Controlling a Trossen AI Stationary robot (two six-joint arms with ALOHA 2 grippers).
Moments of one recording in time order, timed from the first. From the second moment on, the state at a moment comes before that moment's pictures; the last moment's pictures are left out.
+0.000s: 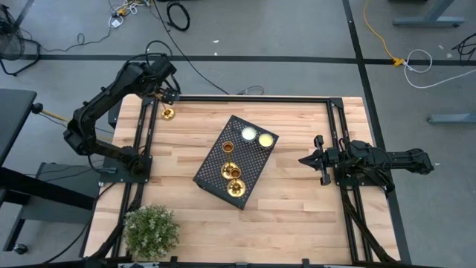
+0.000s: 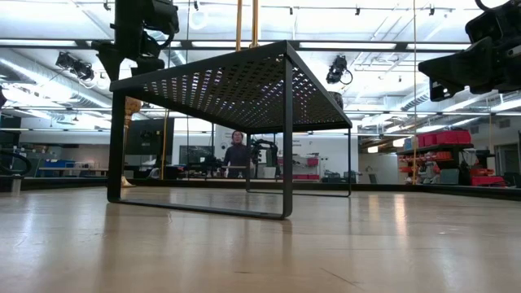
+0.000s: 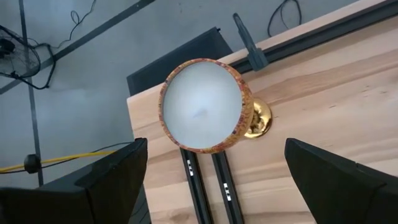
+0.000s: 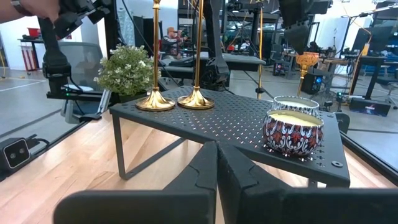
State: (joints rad) left arm 0.86 1.35 1.41 -1.33 -0.54 -0.28; right arm 0.02 0.02 0.02 0.02 -0.06 -0.06
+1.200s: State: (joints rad) left arm 0.88 1.42 1.41 -1.33 -0.61 -0.34; right arm 0.02 0.02 0.02 0.02 -0.06 -0.06
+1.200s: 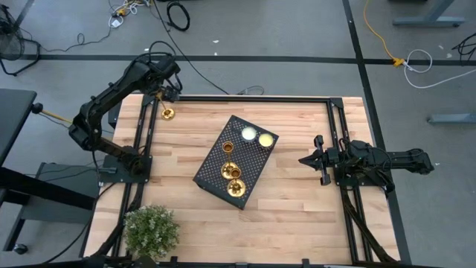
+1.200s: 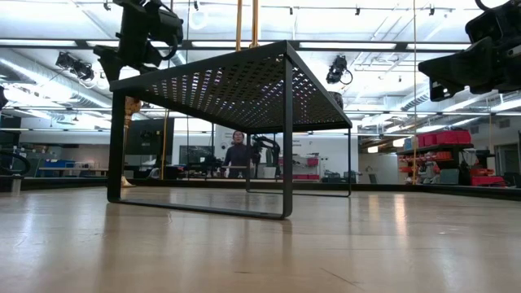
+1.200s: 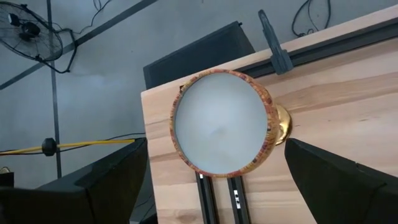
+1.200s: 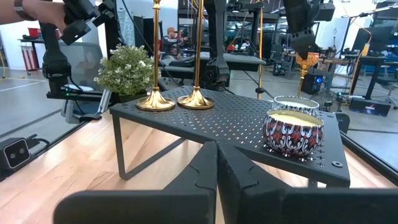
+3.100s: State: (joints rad) left arm 0.89 1.51 1.41 -1.32 -0.63 -0.33; right arm 0.02 0.02 0.02 0.02 -0.06 -0.06
